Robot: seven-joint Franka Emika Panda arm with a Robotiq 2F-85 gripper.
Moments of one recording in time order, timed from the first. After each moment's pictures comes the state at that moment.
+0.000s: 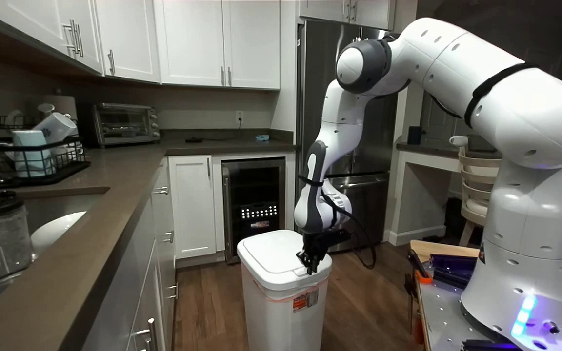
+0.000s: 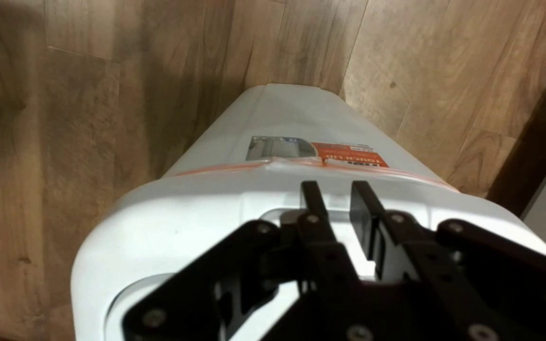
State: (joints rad) arm -0.48 0.92 -0.04 -2.12 0.14 3.10 -0.04
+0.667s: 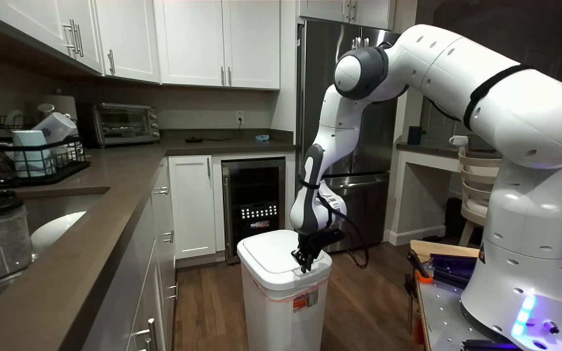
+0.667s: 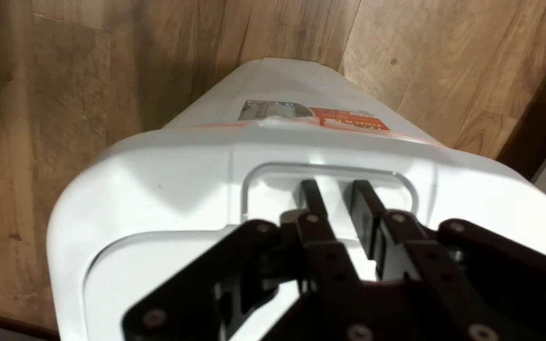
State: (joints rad) arm -0.48 0.97 -0.04 -2.05 0.13 3.11 -0.04
